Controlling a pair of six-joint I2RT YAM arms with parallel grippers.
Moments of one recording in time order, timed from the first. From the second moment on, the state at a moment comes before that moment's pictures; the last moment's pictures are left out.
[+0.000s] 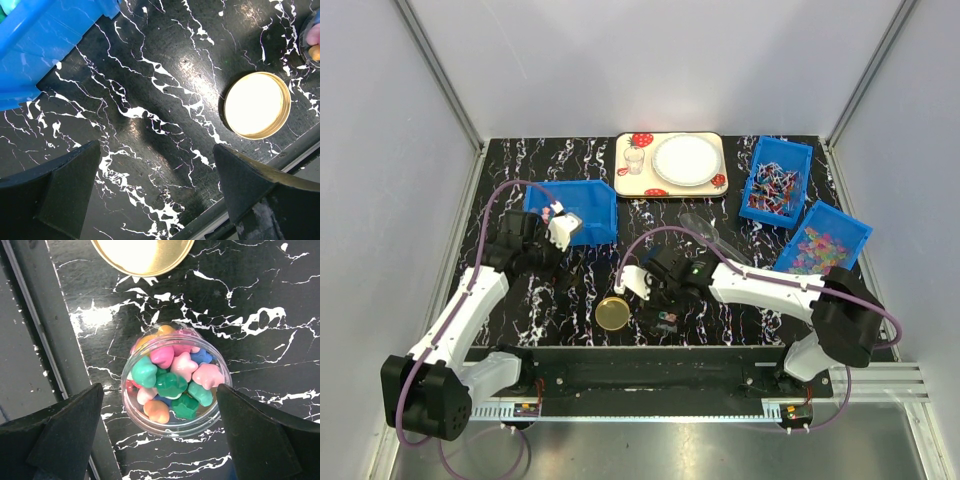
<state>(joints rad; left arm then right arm) -0.20 1.06 0.81 -0.72 0.36 0.38 1.03 1.54 1.01 -0.55 -0.14 -0.39</state>
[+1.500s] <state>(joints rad) -0.20 1.03 0.81 -0.70 0.36 0.37 0.97 1.56 0.99 -0.55 -0.11 -0.43</state>
